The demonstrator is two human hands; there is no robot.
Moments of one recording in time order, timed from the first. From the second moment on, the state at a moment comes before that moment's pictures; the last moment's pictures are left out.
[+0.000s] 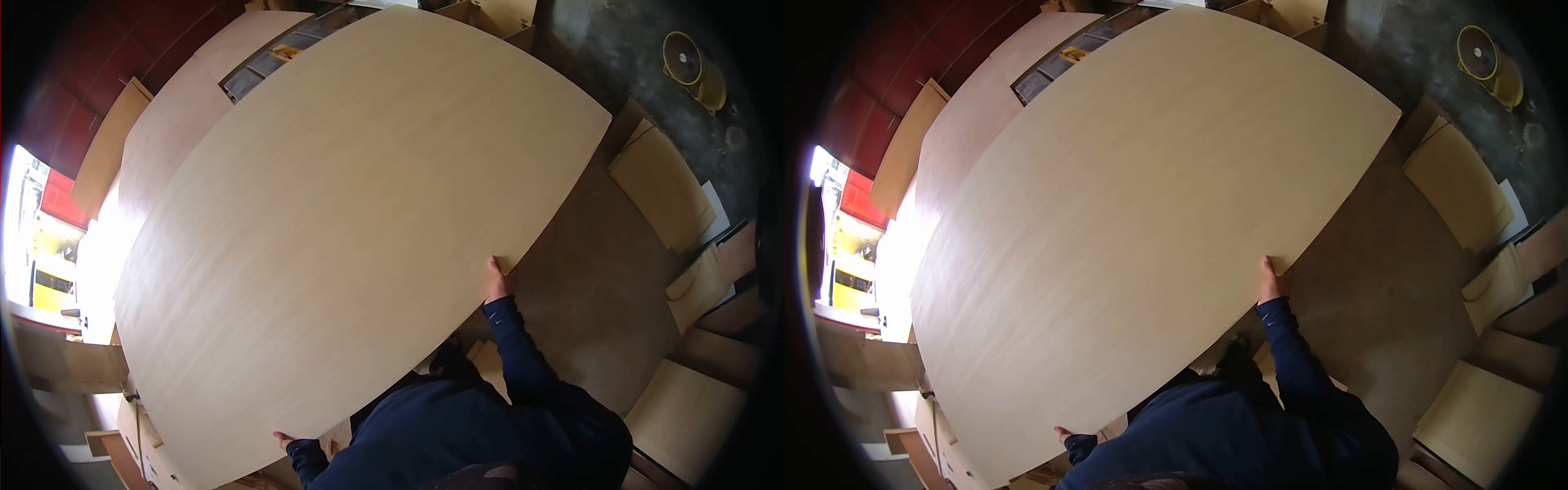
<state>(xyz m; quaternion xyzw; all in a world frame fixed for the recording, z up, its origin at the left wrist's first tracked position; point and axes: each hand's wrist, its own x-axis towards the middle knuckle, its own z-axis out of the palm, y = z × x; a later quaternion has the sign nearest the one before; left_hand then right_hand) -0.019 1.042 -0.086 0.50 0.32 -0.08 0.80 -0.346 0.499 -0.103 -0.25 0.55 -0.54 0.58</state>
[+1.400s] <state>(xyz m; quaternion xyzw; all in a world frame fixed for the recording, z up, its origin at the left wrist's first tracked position) 0.024 1.077 -0.139 0.61 0.33 -0.02 0.72 -0.316 0.458 -0.101 -0.26 0.51 -0.60 0.56</state>
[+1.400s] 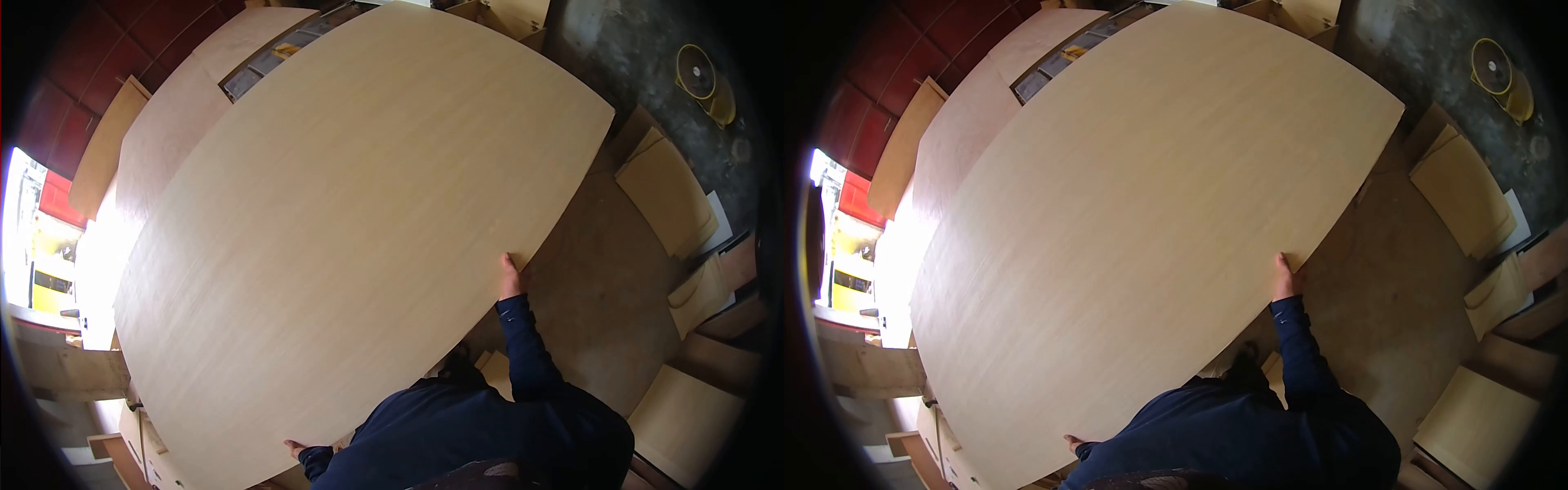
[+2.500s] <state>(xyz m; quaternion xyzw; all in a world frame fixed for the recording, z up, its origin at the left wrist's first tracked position) 0.022 0.981 -0.054 0.54 0.35 -0.09 0.76 -0.283 0.444 -0.098 -0.24 0.50 -0.60 0.58</state>
